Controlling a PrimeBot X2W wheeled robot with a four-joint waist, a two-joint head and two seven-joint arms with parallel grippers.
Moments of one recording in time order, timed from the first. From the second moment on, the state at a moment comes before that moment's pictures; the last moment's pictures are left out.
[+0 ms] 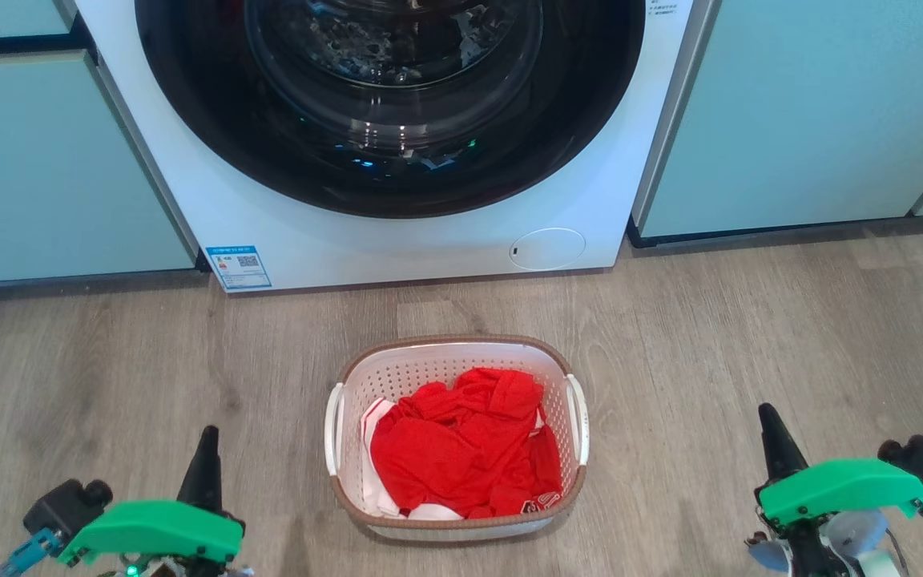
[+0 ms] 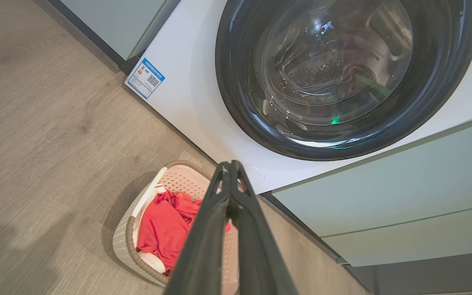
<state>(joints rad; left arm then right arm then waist) 0.08 0.06 -0.05 0.24 -0.95 -0.02 -0.08 0.00 -0.06 0.03 0.28 1.01 0.12 -0.08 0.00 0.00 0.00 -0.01</state>
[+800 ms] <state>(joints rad) 0.03 0.06 -0.02 0.25 -1.23 -0.06 -0.02 -0.02 -0.06 -0.02 0.28 1.27 0.12 -0.02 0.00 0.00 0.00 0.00</state>
